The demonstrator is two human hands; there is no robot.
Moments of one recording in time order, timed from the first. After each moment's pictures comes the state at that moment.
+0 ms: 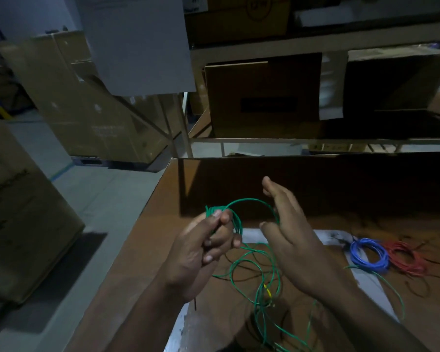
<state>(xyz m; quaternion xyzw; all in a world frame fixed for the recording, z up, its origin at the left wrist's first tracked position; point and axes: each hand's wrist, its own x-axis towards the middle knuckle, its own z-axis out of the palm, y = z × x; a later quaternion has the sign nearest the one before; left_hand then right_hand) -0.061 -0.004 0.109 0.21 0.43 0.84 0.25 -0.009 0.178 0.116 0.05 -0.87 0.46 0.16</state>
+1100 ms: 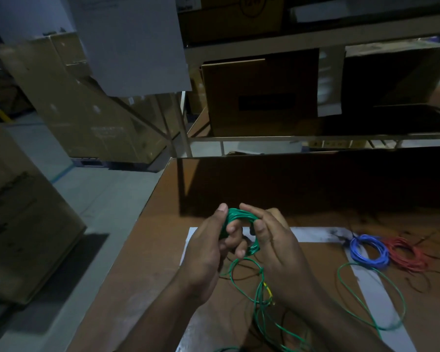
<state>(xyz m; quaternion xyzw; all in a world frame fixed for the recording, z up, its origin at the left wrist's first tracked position) -0.048 0.018 0.114 0.16 0.59 0.77 0.19 -0.006 0.157 0.085 0.05 -0.80 0.56 0.20</state>
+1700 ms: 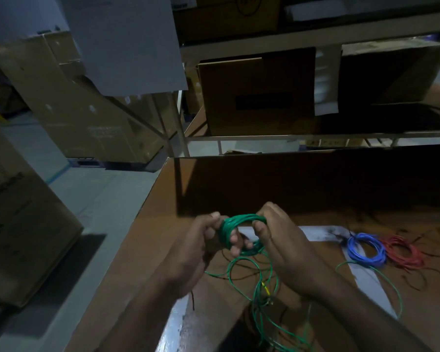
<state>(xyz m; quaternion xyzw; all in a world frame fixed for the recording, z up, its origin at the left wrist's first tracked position) -0.064 -0.001 0.115 0.23 0.61 0.72 0.25 -0.017 0.182 0.096 0.13 -0.90 0.37 0.21</state>
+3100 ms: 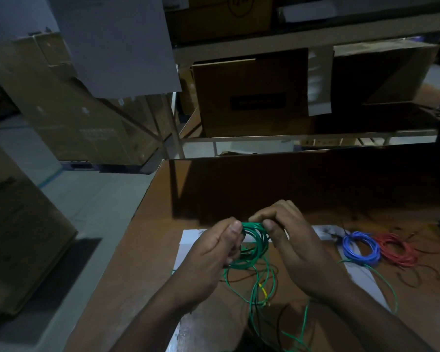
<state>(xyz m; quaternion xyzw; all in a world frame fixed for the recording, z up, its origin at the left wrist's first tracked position) -0.045 0.014 0.114 0.28 0.72 0.62 0.16 -0.008 0.200 0.097 0.13 -0.85 0.45 0.25</state>
